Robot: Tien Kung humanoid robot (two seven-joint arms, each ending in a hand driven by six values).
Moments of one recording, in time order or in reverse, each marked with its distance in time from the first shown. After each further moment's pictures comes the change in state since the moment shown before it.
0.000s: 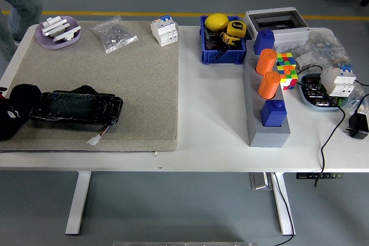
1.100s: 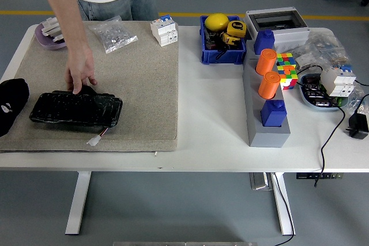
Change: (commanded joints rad) left arm 0.000 0.025 0.001 0.000 0.185 0.098 -0.039; right arm 0.005 -0.001 0.014 -0.002 -0.009 -0.013 0.009
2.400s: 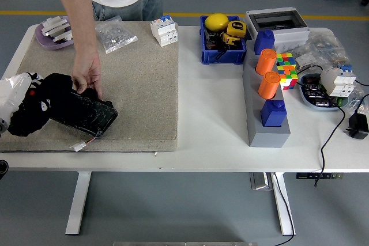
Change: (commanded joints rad) left arm 0.066 0.042 0.187 -0.328 0.138 -0.017 0.024; right arm 0.005 -0.008 0.000 -0.003 0.005 0.000 0.001
